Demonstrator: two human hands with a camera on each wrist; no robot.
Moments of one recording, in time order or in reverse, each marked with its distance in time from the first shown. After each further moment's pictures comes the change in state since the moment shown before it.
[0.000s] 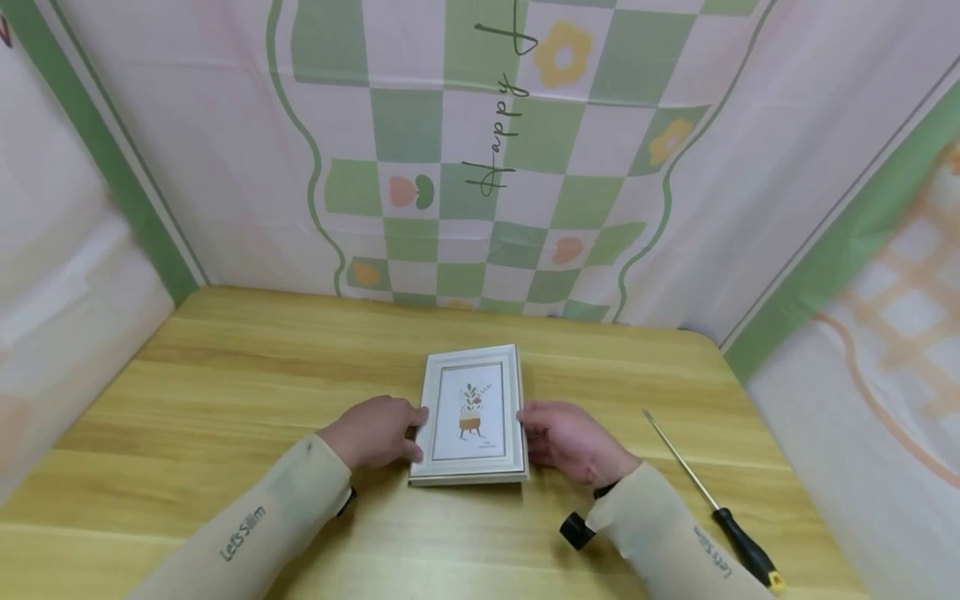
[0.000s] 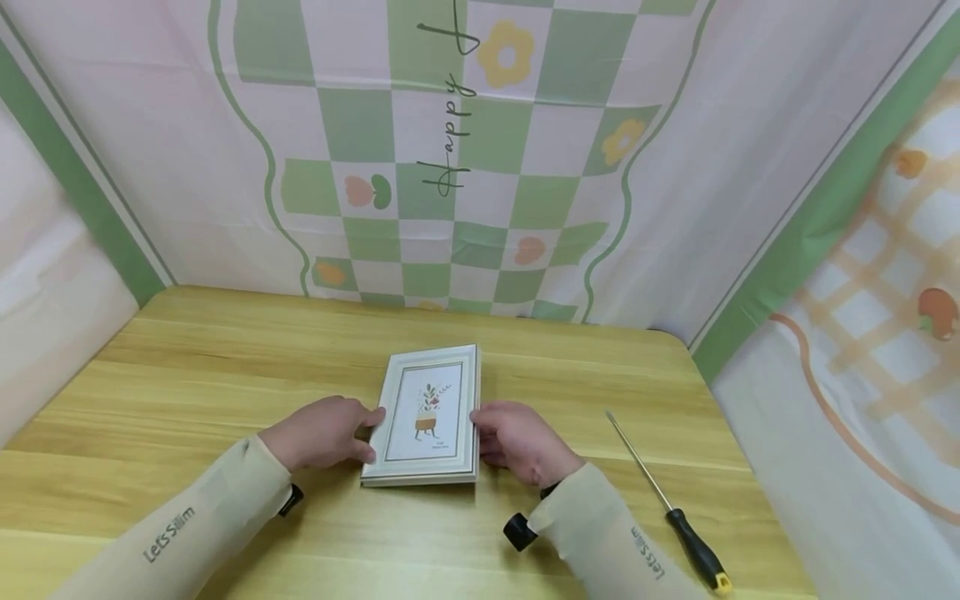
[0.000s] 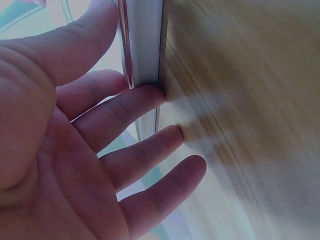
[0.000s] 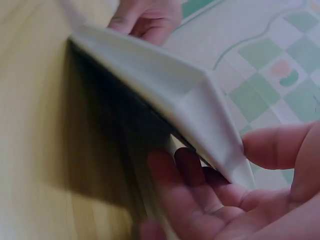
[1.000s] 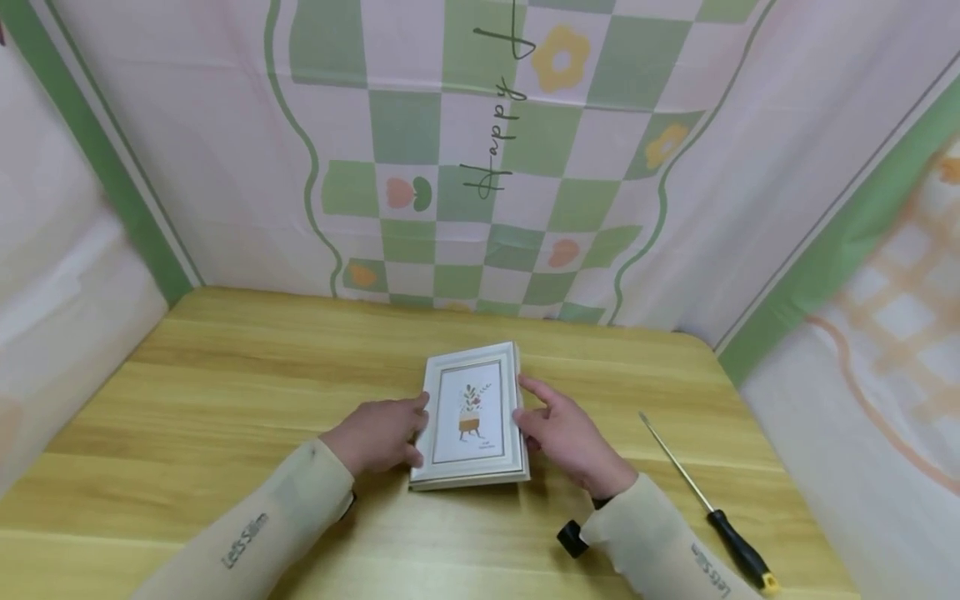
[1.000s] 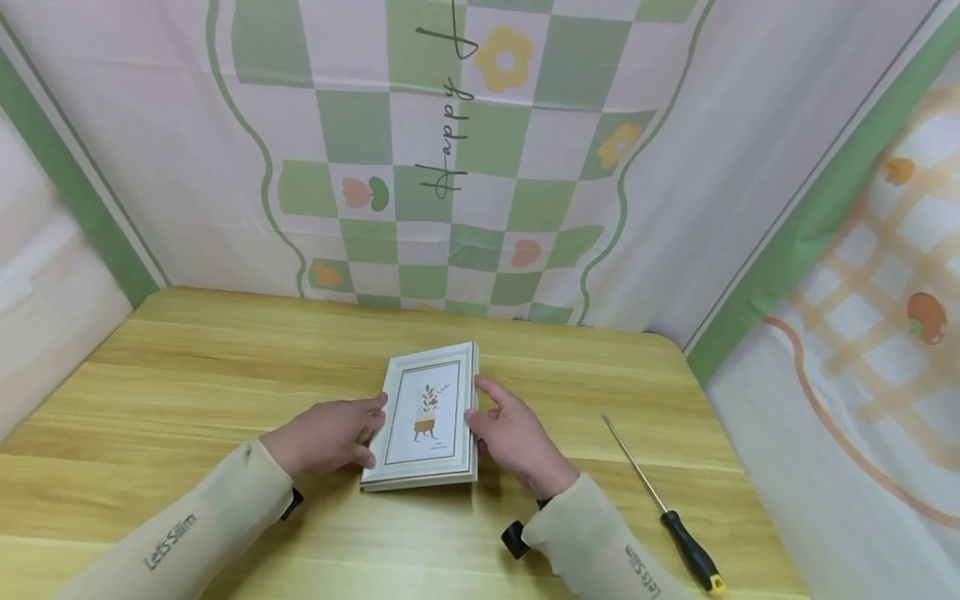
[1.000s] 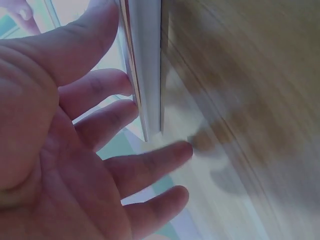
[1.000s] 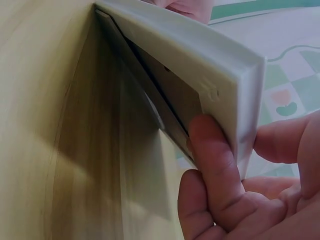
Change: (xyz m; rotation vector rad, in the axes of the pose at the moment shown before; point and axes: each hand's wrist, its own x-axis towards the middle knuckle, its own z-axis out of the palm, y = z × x) left_hand 0.006 0.001 0.005 0.134 0.044 0.121; right_hand -0.012 -0.012 0.014 -0.363 0.246 -0.138
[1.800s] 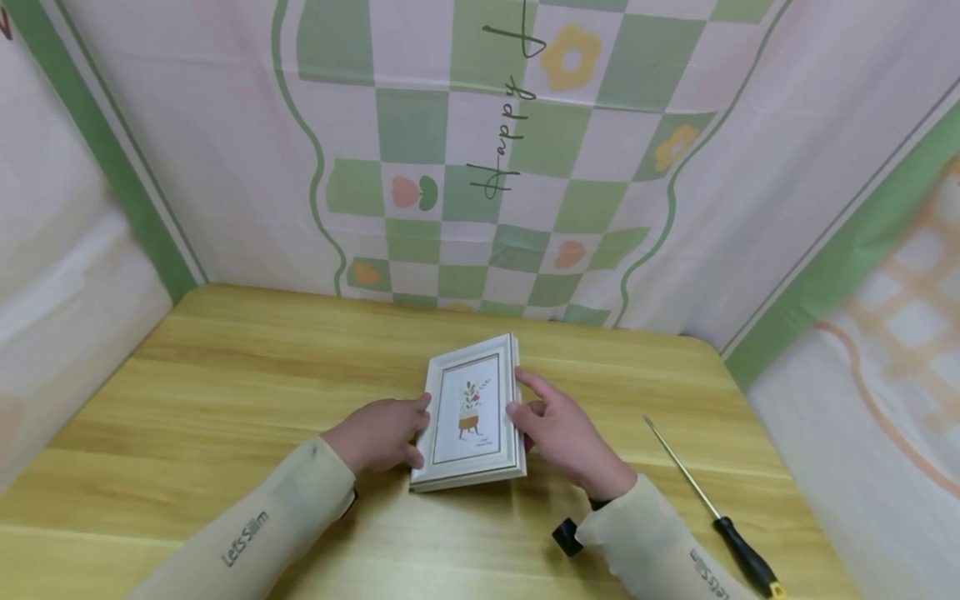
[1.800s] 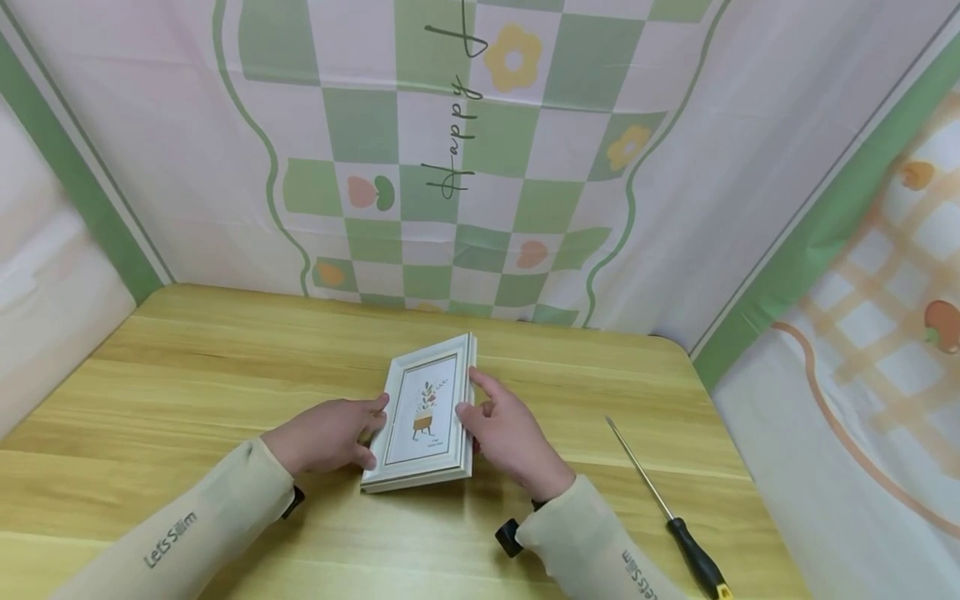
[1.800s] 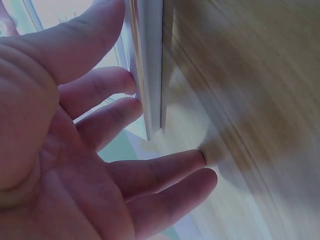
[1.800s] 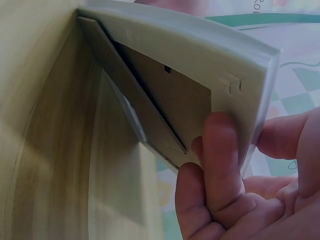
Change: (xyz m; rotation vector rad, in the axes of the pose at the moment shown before) left_hand 0.002 -0.002 -0.003 -0.023 -0.031 -0.026; right_hand 0.000 -0.018 0.008 -0.077 -0.013 -0.047
